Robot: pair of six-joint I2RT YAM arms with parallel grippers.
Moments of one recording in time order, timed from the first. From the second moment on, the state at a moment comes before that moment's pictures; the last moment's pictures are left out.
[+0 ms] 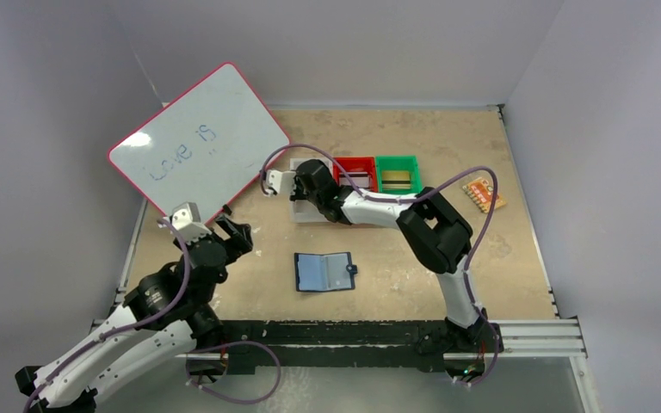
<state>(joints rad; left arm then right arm) -0.88 0.43 0.62 -0.73 -0.82 -0.94 0.85 2.08 1.40 0.14 0.28 -0.87</state>
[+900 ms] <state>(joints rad) -0.88 0.37 0.62 -0.74 -0.85 -0.96 0.81 2.16 1.45 0.09 0.26 -0.94</state>
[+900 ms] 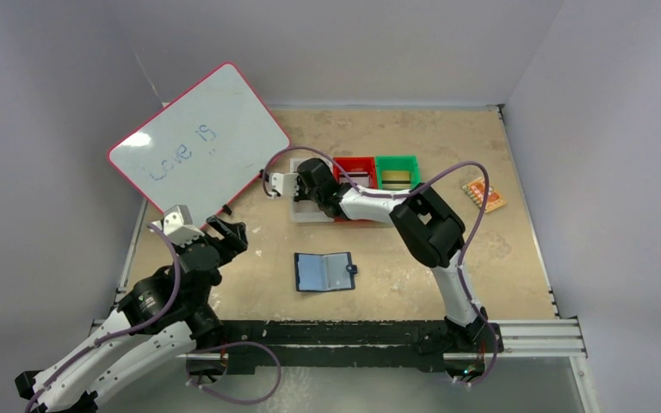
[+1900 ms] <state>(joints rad) -0.88 0.37 0.62 -0.74 -0.85 -0.97 0.79 2.16 1.48 -0.02 0.16 -0.96</state>
